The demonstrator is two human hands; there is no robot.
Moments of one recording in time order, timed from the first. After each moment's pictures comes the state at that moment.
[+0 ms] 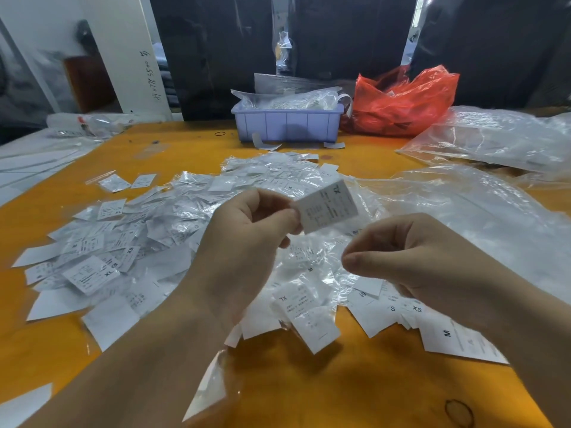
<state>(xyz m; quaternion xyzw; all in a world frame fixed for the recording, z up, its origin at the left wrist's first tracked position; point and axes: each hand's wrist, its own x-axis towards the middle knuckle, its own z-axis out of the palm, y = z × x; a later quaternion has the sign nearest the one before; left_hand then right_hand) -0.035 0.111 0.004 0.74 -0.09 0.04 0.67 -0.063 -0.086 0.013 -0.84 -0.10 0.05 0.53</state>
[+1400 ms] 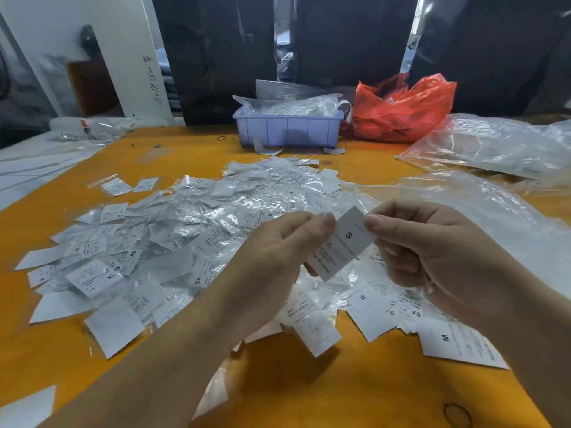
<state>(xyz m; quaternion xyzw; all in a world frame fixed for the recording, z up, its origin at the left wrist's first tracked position) -0.038 0.106 -0.001 0.76 -0.23 -0.08 0.61 -0.059 -0.090 0.018 -0.69 -0.08 0.05 0.71</state>
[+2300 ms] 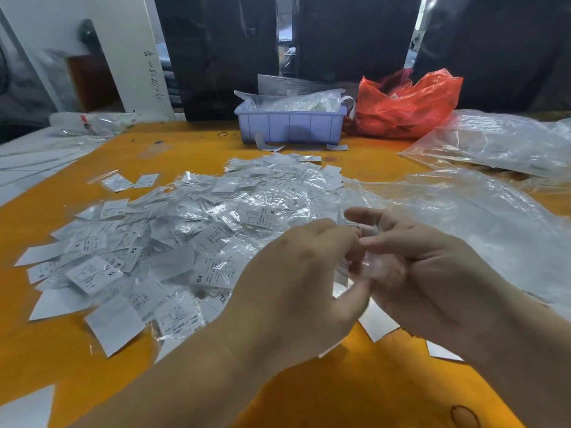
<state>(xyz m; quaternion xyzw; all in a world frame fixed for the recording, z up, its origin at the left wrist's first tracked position) -0.062 0.089 0.001 0.87 -0.33 0.17 0.31 -0.063 -0.066 0.004 -0.46 -0.03 0.12 0.88</state>
